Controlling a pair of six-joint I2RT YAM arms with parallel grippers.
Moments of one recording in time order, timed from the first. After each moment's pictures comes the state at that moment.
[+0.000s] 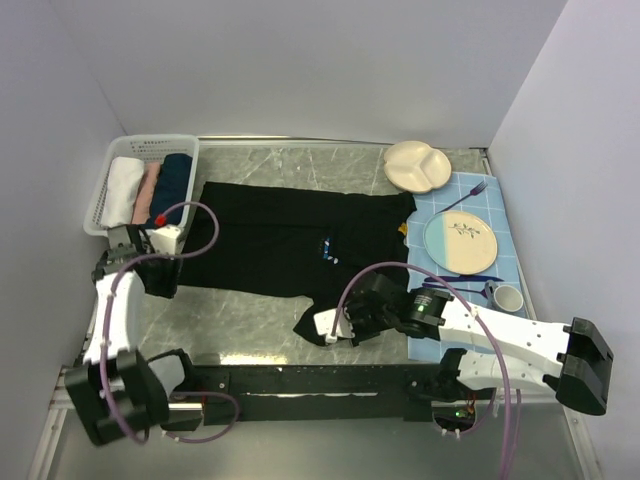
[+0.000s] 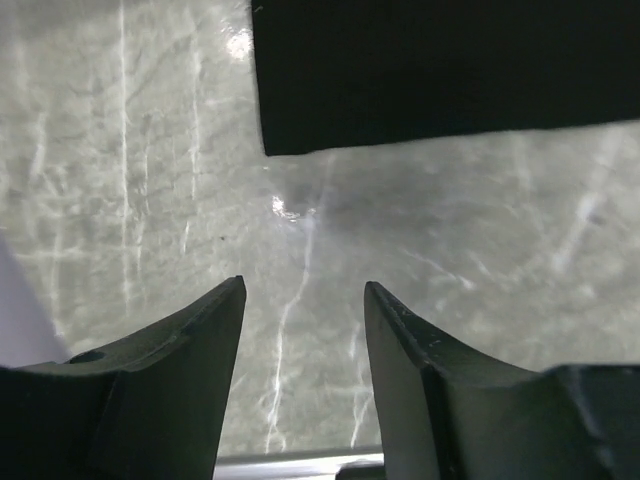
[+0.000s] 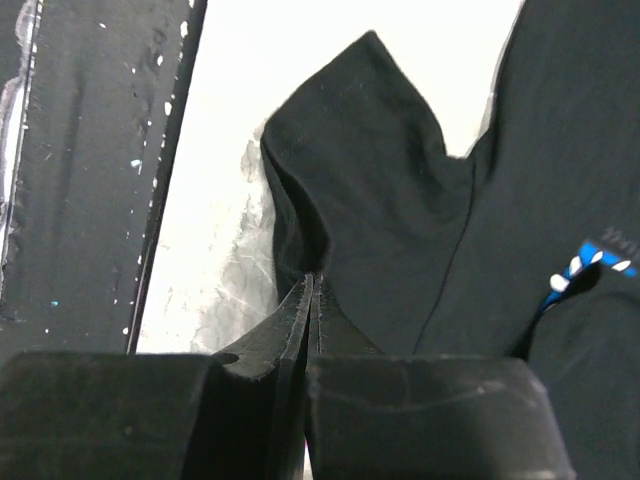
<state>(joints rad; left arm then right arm) 0.32 1.05 0.74 -0.75 0.16 0.54 1.07 1.03 0.67 -0.53 -0.27 -0.77</state>
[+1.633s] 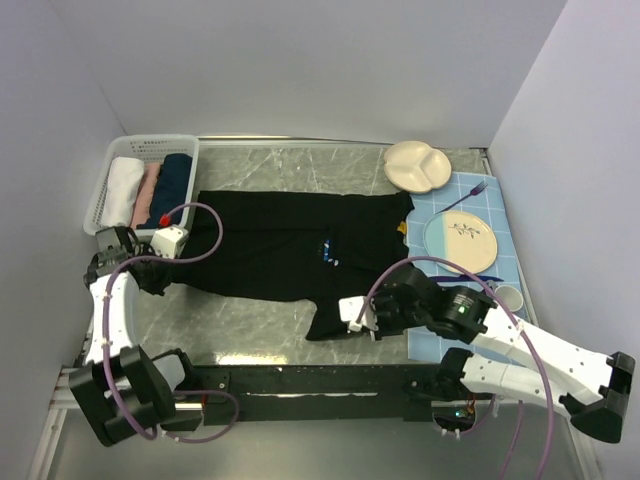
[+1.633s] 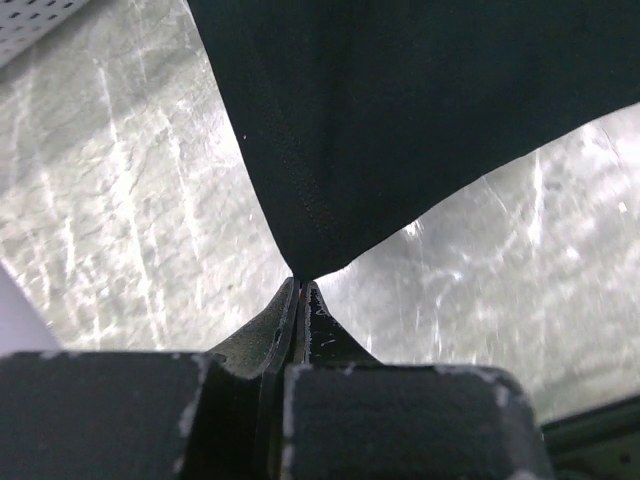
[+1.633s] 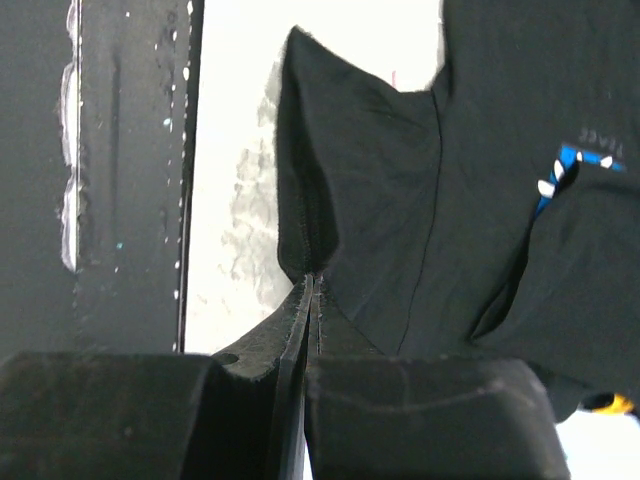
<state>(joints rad) 0.42 1.07 0.75 -0.76 0.40 0.81 0.97 0.82 0.75 -0.79 -0.28 -0.68</state>
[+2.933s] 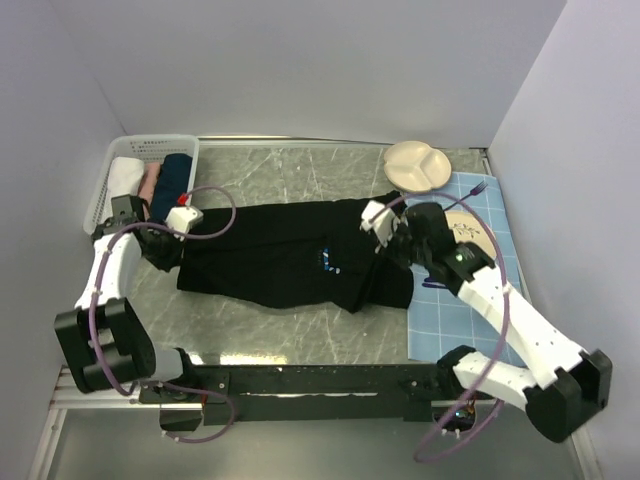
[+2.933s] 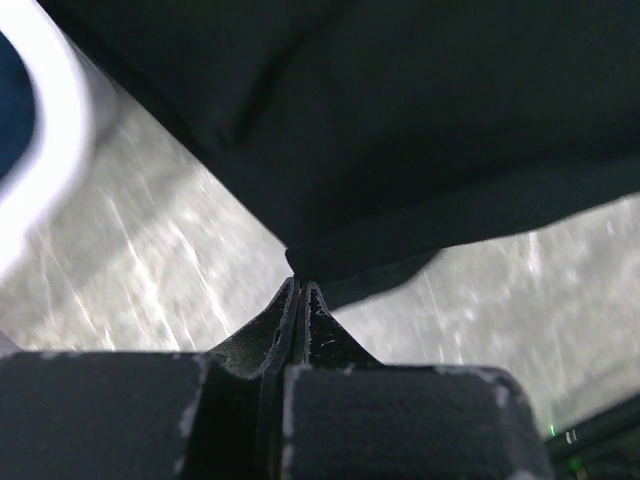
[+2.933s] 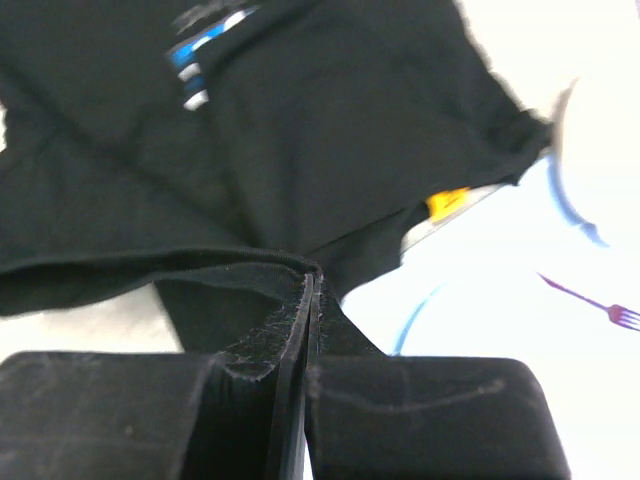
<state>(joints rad) 0.29 1.33 0.98 -0.83 0.42 0.89 0.51 1.03 0.92 -0.60 -0.10 -0.56</state>
